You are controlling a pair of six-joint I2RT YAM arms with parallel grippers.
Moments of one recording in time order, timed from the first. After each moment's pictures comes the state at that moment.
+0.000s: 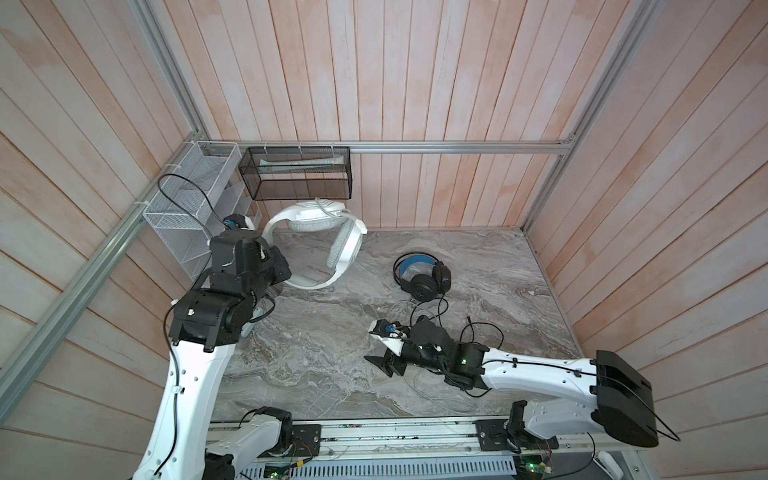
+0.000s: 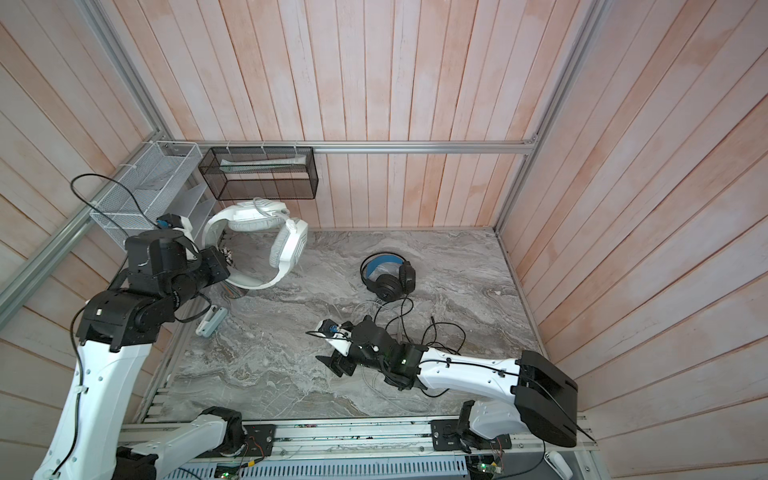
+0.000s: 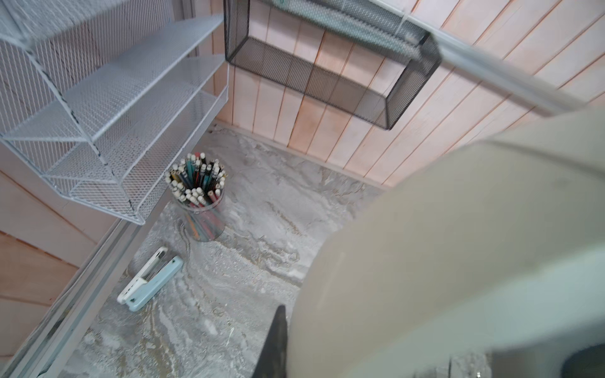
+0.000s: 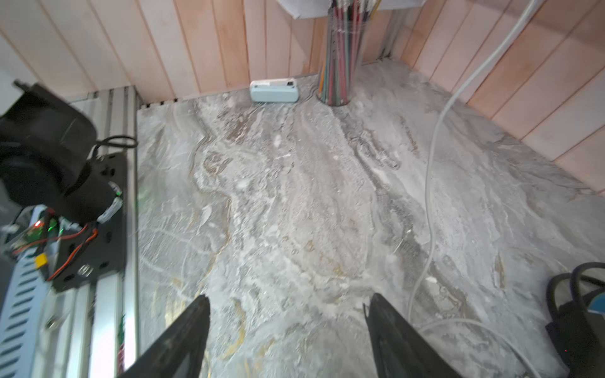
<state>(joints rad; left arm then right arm) -0.22 1.08 1.65 -1.06 -0.20 -0.46 1.13 1.36 0.74 0.23 -0.04 -0.02</state>
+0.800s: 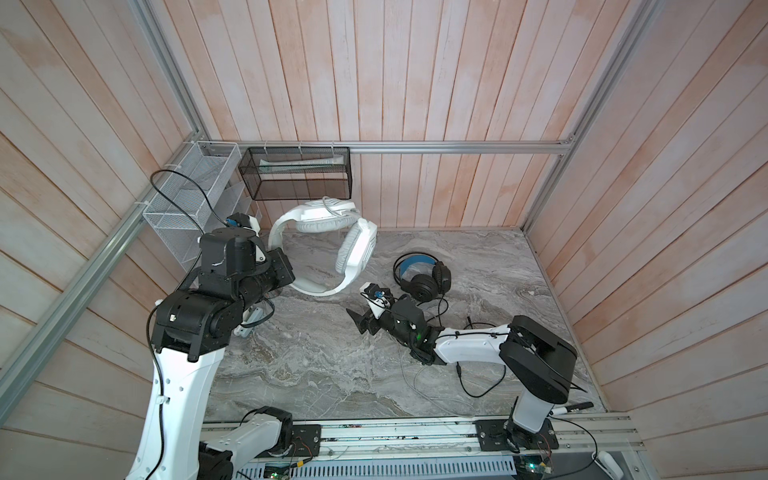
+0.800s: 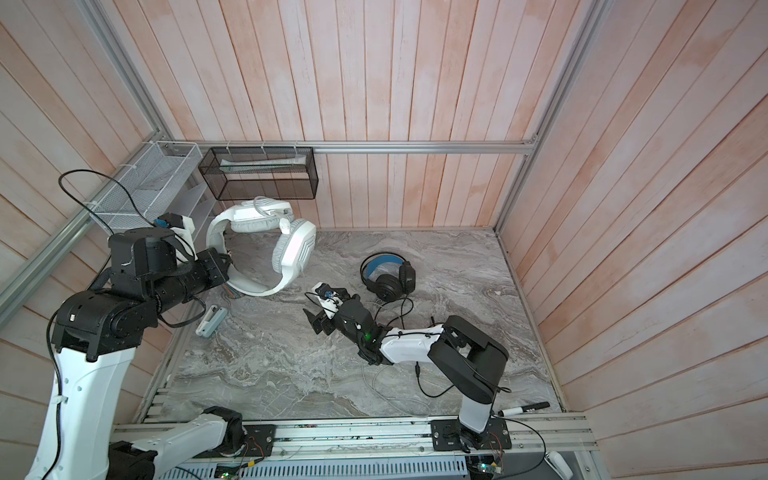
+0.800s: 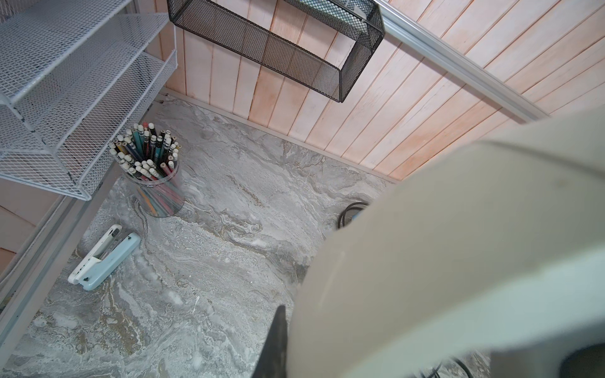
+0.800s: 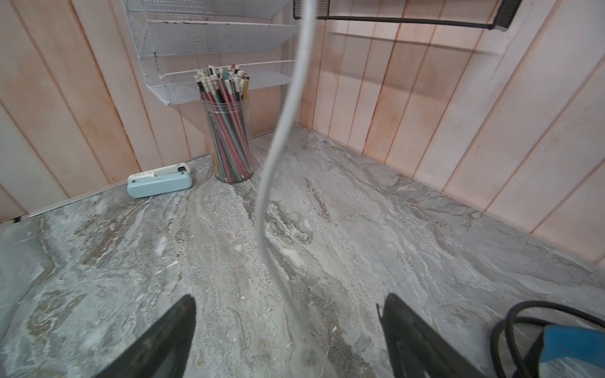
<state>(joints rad) -0.26 1.11 1.76 -1.20 -0.08 -0.51 1.00 1.79 0.89 0.73 0.15 0.00</state>
